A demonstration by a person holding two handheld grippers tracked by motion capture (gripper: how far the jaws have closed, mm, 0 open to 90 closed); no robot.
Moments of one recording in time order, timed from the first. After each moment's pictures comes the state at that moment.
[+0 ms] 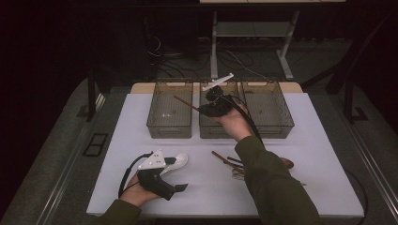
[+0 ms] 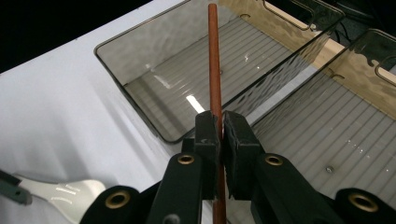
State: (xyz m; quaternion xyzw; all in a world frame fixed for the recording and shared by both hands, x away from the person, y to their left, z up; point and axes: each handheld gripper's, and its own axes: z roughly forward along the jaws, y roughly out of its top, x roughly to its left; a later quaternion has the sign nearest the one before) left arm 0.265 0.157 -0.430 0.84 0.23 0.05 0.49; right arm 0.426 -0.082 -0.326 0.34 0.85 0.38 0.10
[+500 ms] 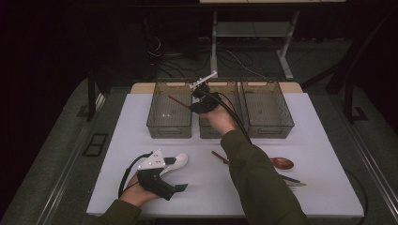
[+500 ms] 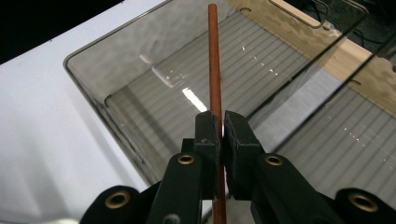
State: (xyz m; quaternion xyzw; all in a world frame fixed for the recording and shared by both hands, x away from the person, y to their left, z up) left arm 0.264 0.158 -0.429 0.84 0.22 0.05 0.49; right arm 0.455 -0.045 -0.341 0.35 0.86 0.35 0.10
